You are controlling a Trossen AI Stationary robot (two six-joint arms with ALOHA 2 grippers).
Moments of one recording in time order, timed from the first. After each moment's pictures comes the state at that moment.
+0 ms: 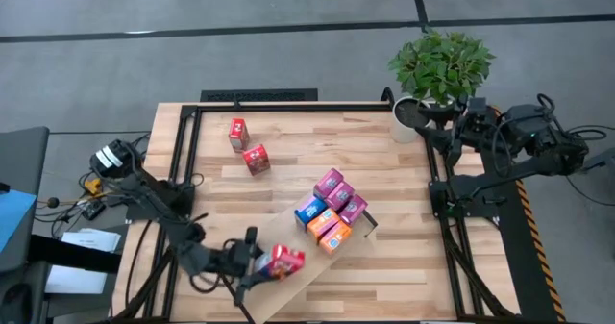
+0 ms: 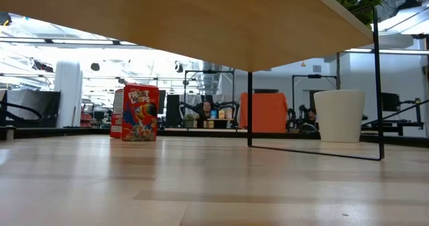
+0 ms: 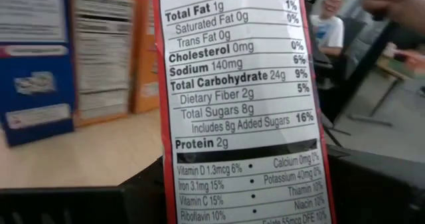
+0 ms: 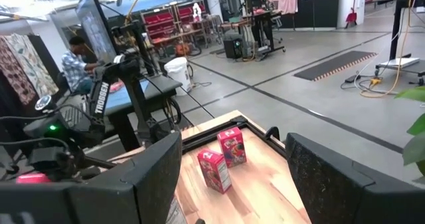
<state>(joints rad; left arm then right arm) -0.82 1.51 0.71 0.75 -0.75 -0.30 0.14 0.61 1.13 -0.56 0.52 0.26</state>
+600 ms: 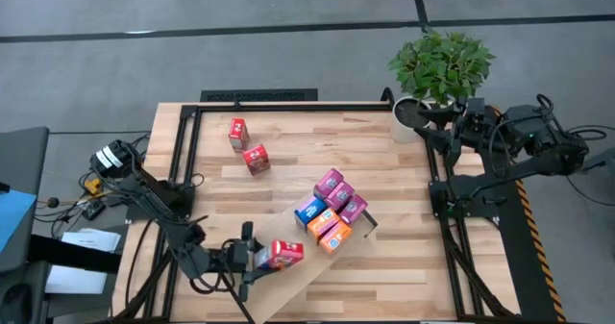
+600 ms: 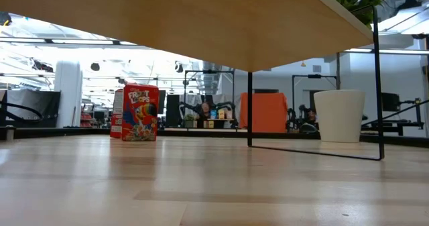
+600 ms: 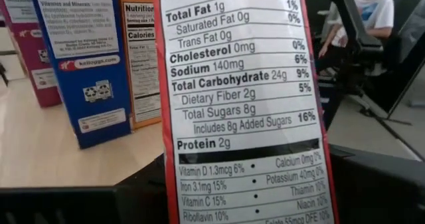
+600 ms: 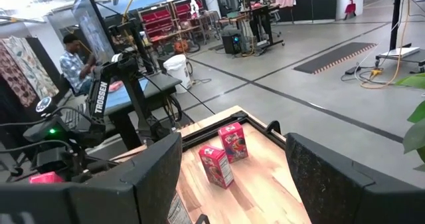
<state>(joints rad) -0.83 1.51 0.71 0.70 -0.87 -0.20 0.14 0.61 1.13 -0.58 0.52 0.30</state>
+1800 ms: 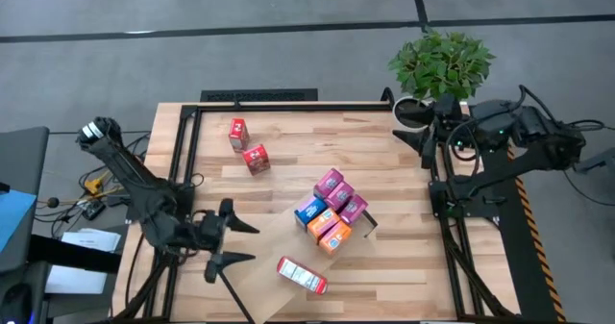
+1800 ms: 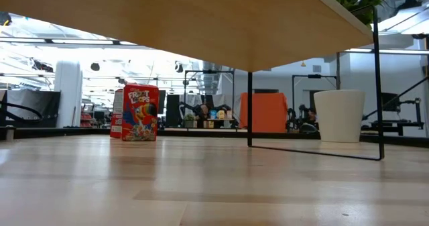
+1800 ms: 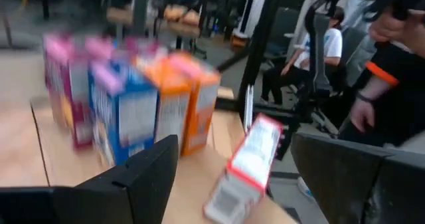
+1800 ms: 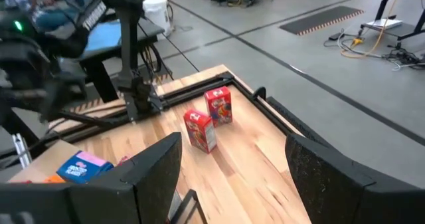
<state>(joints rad) -0.82 1.08 0.76 0.30 -0.77 -0.26 0.14 0.92 1.44 -0.84 0.52 0.31</state>
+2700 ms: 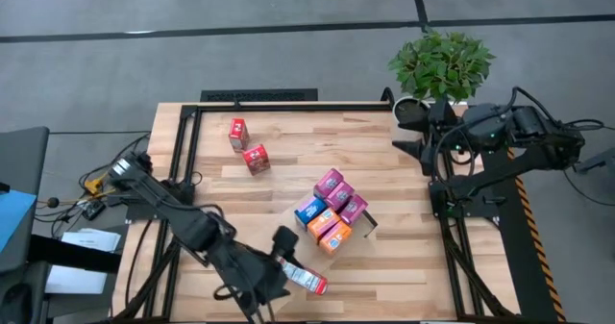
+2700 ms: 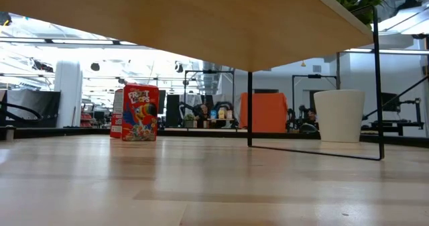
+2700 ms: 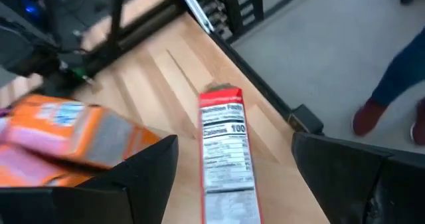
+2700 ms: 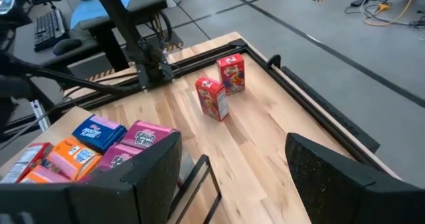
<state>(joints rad) -0.63 1.72 1.73 -0.64 -0.29 0.15 0.14 0.93 1.45 -0.95 0.43 0.37</state>
